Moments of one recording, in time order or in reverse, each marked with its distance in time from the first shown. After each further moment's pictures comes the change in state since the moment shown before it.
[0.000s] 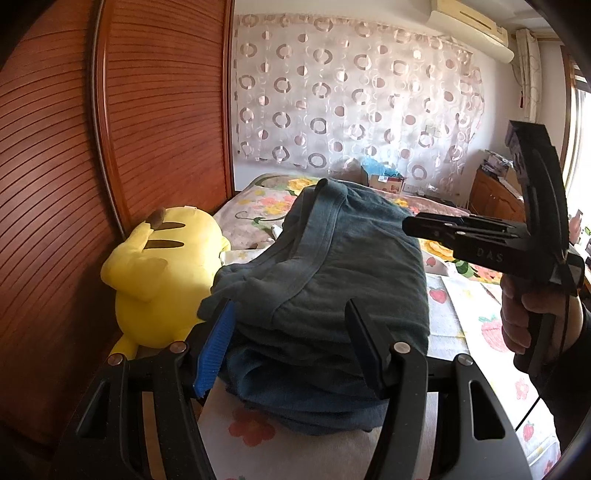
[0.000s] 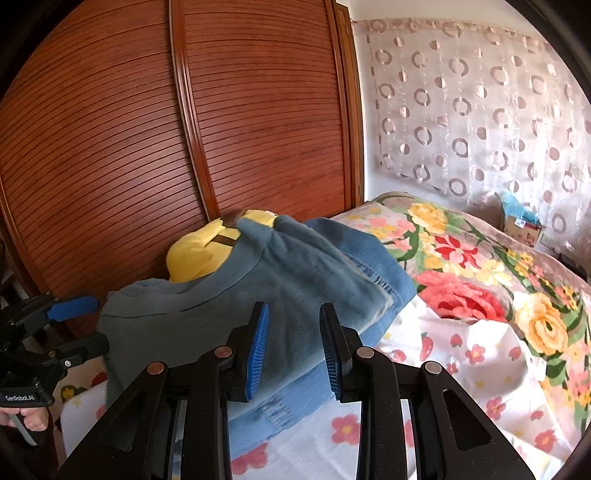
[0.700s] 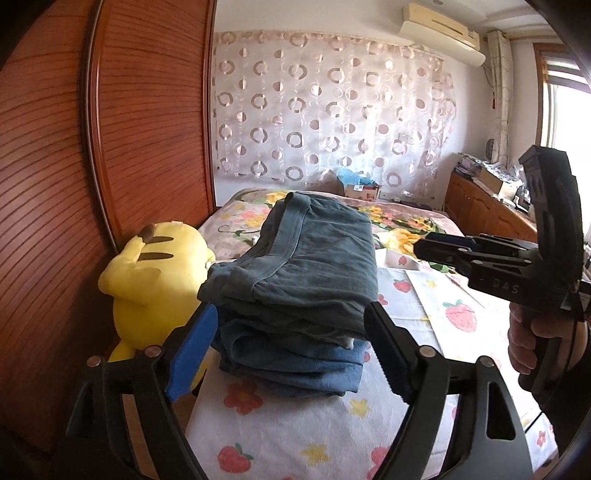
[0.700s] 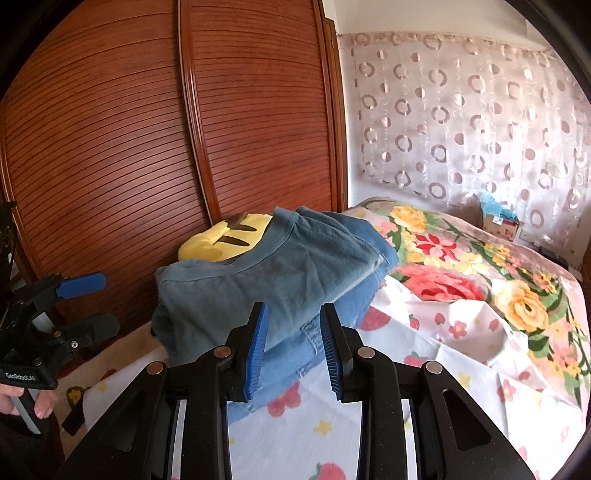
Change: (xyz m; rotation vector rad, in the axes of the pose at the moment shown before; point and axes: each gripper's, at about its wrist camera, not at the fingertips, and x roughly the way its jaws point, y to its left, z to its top) left arm -0.055 -0.010 -0.016 0.054 -0.061 -0.075; right arm -0.090 0.059 -0.037 0.023 -0.043 -0.077
